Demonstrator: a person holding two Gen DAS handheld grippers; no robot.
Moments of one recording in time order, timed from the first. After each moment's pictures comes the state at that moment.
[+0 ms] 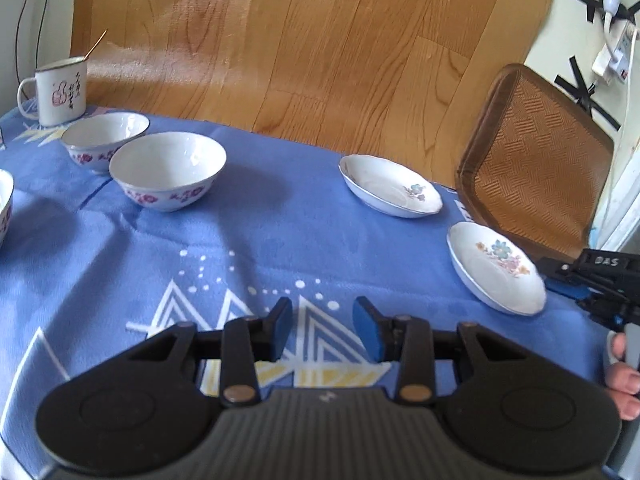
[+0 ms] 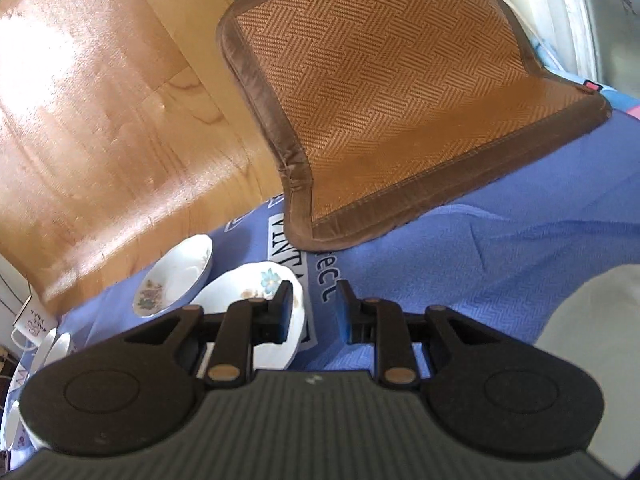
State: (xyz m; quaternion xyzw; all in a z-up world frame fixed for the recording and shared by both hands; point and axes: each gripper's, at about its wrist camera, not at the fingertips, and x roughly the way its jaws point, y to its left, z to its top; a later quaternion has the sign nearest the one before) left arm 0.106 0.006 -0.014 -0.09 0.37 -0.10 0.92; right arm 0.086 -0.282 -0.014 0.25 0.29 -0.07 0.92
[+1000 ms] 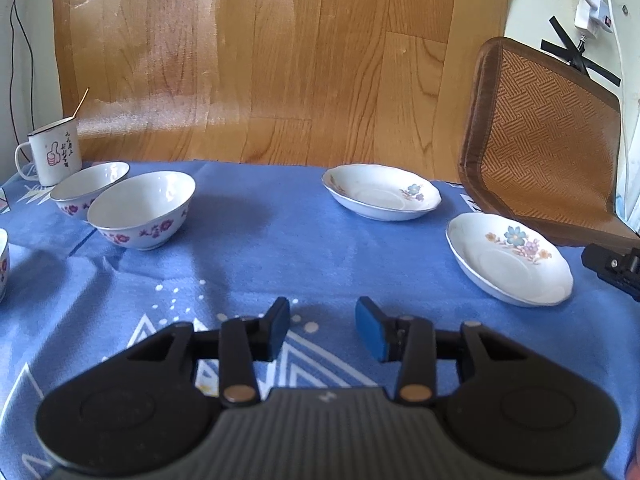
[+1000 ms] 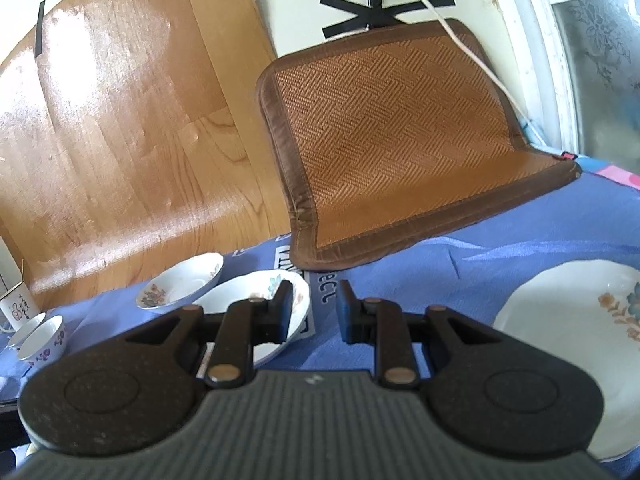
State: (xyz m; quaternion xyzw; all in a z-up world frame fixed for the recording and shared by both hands) left arm 0.104 -0.028 -0.020 -0.01 0.32 -0.08 0.94; right arm 0.036 -0.259 -0.021 0.18 0.18 -0.09 0.96
